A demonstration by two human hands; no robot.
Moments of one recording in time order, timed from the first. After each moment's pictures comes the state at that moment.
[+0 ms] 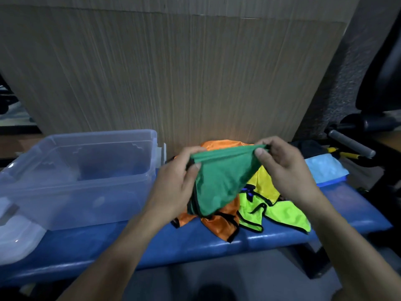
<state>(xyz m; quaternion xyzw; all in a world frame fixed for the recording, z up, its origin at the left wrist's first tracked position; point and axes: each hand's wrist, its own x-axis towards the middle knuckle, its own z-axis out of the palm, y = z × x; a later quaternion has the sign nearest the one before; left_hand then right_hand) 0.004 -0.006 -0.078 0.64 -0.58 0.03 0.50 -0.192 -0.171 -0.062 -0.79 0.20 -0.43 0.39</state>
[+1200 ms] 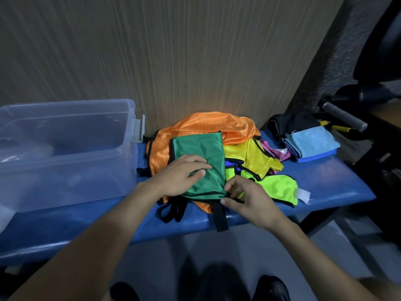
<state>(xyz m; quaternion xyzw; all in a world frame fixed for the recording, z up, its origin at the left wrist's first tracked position) 0.037 -0.086 -0.183 0.66 -0.70 -0.16 0.20 -0.214 -0.160 -0.196 -0.87 0.29 -0.20 0.35</state>
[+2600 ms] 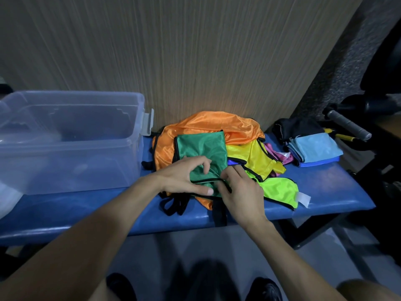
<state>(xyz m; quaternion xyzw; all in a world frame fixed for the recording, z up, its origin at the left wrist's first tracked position) 0.032 -0.069 -0.172 0.63 -0.68 -0.28 0.23 -0.178 -0.136 -0.195 -0.89 0.35 -0.30 0.07</state>
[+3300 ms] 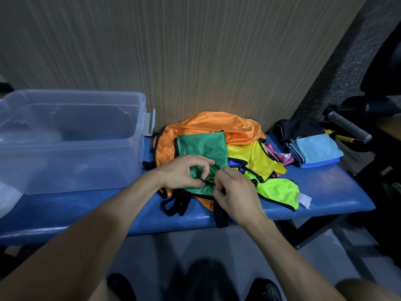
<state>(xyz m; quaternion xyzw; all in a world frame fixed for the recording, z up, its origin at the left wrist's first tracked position) 0.037 -0.074 -0.165 0.61 -0.68 -0.31 0.27 -0.169 -0.137 -0.191 -0.93 0.23 -0.29 0.06</state>
